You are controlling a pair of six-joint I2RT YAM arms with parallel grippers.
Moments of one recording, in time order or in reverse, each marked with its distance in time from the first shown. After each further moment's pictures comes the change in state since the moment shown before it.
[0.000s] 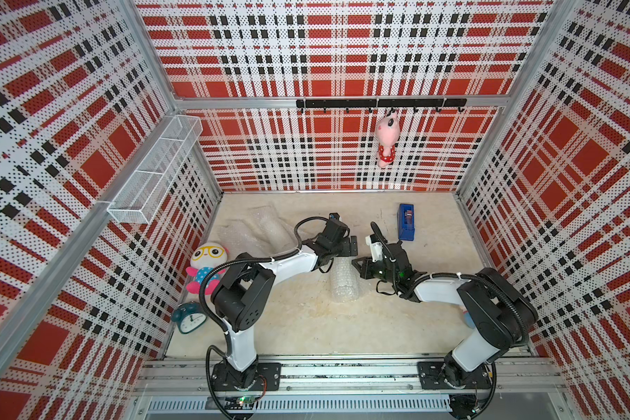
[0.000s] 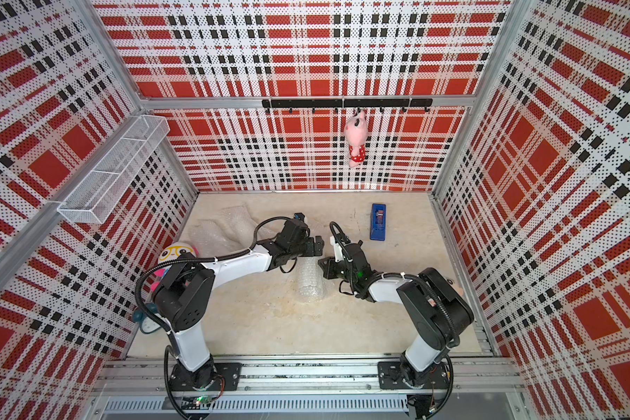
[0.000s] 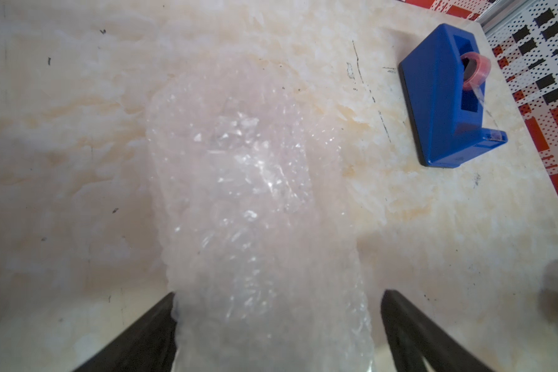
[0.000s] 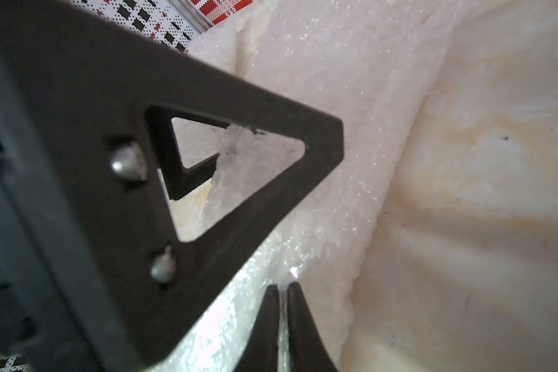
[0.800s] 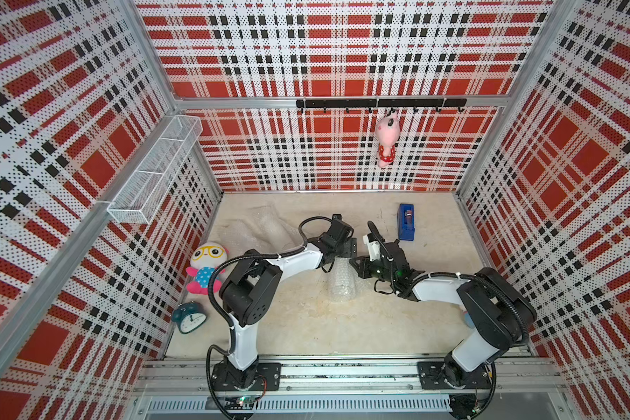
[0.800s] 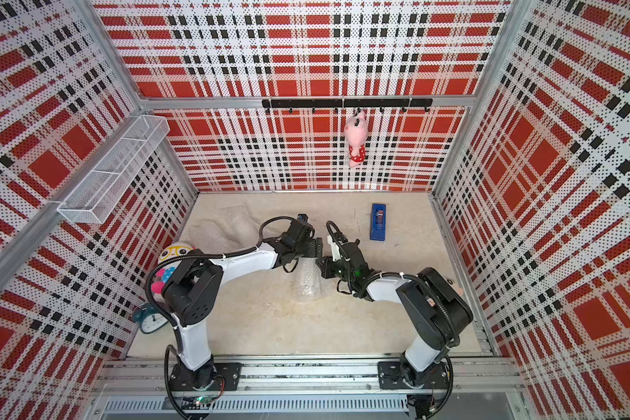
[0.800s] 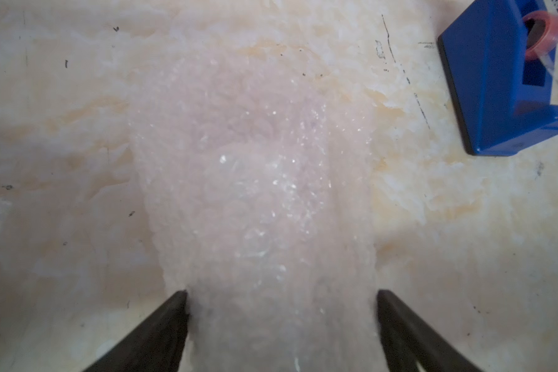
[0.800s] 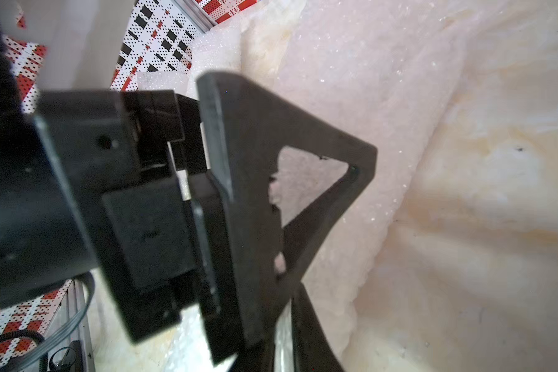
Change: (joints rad) left arm -0.007 0.069 0.055 -0.067 -0.068 0.038; right arm 0.016 0.003 0.024 -0.024 0.023 -0.011
